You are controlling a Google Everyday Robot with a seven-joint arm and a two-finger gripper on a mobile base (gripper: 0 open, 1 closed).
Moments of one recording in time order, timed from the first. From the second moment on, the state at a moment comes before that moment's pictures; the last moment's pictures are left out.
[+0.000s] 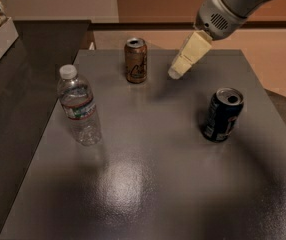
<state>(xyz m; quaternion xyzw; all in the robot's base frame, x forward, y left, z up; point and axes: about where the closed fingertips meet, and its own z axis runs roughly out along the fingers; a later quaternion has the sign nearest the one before) 0.592 -0.103 0.962 -0.53 0.80 0.09 0.27</state>
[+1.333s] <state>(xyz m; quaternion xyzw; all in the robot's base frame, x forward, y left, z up) 0.659 -0.016 0.916 -0.54 0.75 0.20 0.33</state>
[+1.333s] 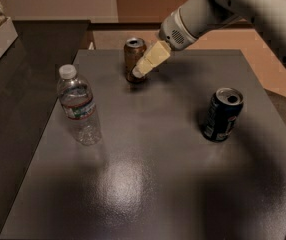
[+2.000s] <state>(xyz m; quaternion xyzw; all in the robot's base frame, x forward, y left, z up) 0.676 0.005 0.911 -0.53 0.75 0.20 0.35</state>
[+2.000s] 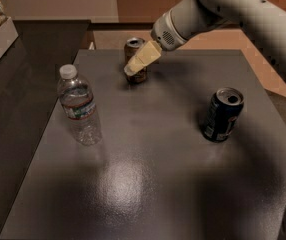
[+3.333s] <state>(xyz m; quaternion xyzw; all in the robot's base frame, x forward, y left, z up) 0.689 0.009 0.914 -0.52 0.74 0.21 0.36</state>
